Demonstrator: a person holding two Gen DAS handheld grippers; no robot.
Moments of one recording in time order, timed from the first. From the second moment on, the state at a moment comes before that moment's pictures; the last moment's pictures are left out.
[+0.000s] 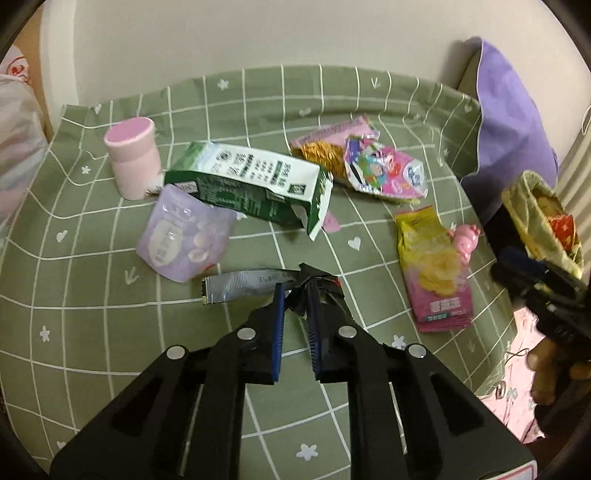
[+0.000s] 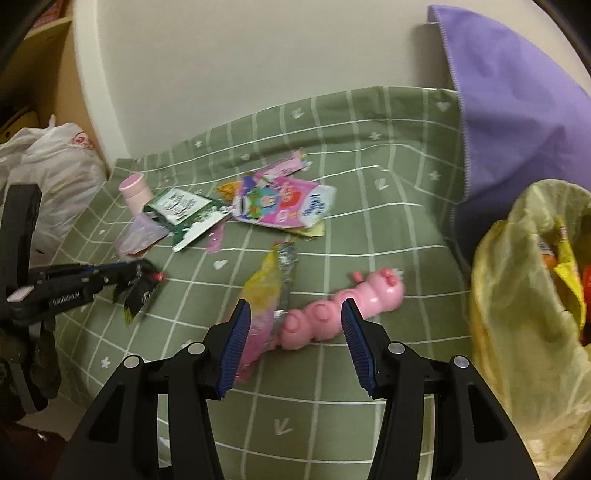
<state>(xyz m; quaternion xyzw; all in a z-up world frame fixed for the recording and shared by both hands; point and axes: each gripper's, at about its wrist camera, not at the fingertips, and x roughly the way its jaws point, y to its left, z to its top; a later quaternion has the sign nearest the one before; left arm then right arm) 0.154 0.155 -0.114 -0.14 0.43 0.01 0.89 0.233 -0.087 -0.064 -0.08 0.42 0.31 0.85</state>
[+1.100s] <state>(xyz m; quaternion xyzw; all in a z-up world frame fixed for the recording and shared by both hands) 0.131 0.170 -0.067 -0.13 0.38 0.02 0.91 0.245 -0.075 -0.046 -0.07 0.42 0.35 0.84</state>
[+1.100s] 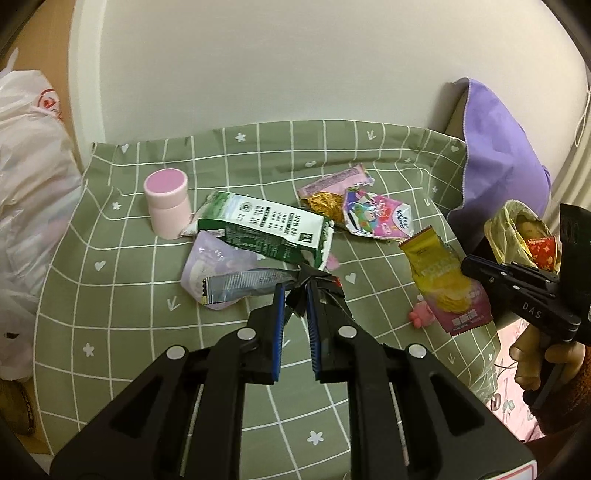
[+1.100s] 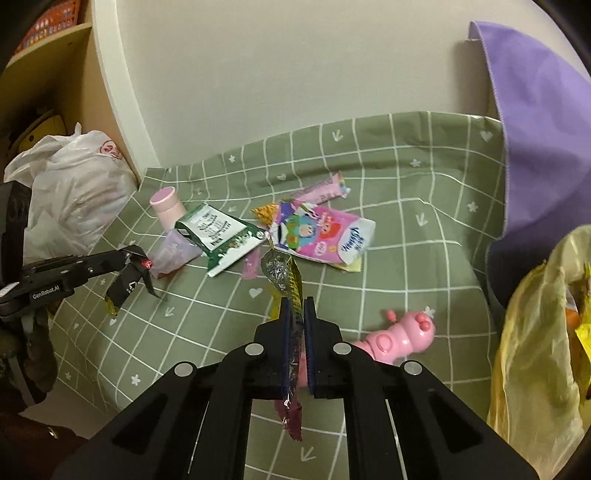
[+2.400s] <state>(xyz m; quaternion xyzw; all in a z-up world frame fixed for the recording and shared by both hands) 0.129 0.182 -0.099 -0.15 0.40 0.02 0.90 0.223 -0.107 -0.088 -0.04 0.46 0.38 0.80</state>
